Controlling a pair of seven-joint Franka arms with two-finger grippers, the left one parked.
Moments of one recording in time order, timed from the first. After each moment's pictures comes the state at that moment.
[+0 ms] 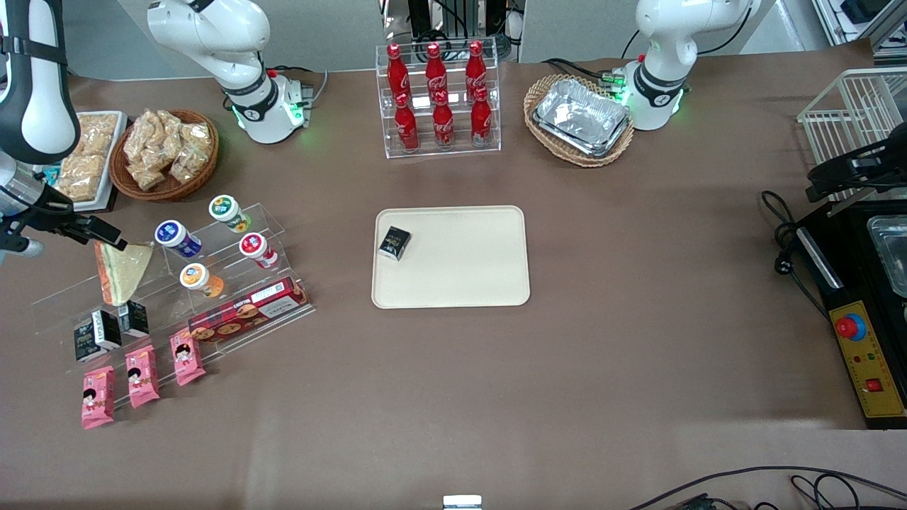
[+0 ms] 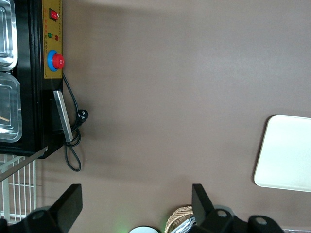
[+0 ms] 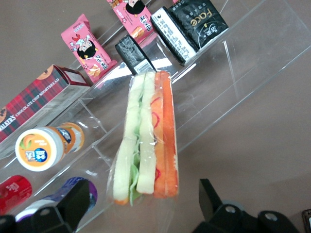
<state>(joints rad) -0.10 -0.13 -0.32 -2.30 0.09 2.22 -0.22</state>
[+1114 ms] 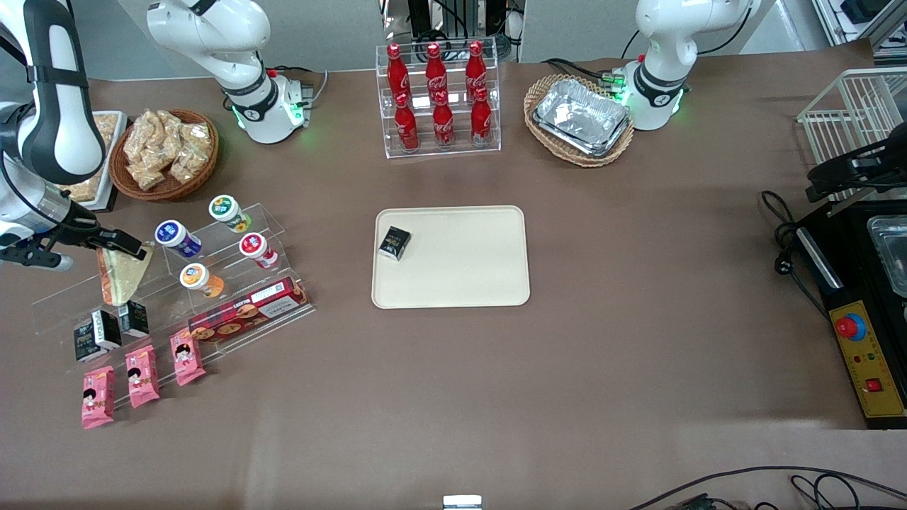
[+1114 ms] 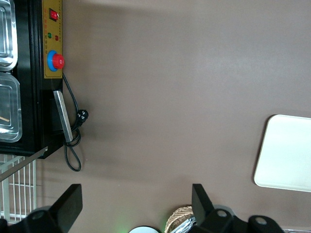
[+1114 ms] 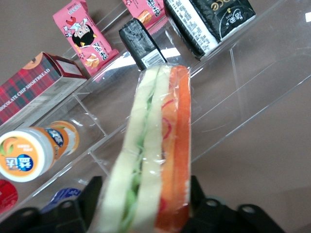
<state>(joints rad) -0.07 -0.06 -0.31 -2.31 0.09 2.27 -0.22</state>
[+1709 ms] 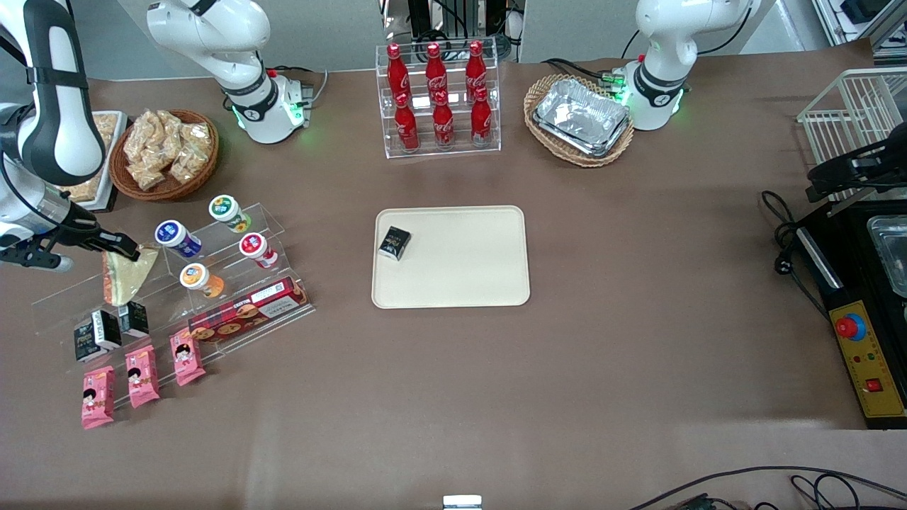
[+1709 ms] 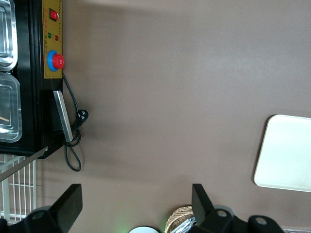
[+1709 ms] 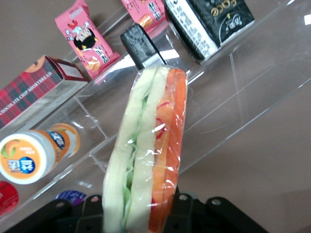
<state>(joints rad) -0.07 -0.05 -0.31 -2.30 0.09 2.27 -0.22</state>
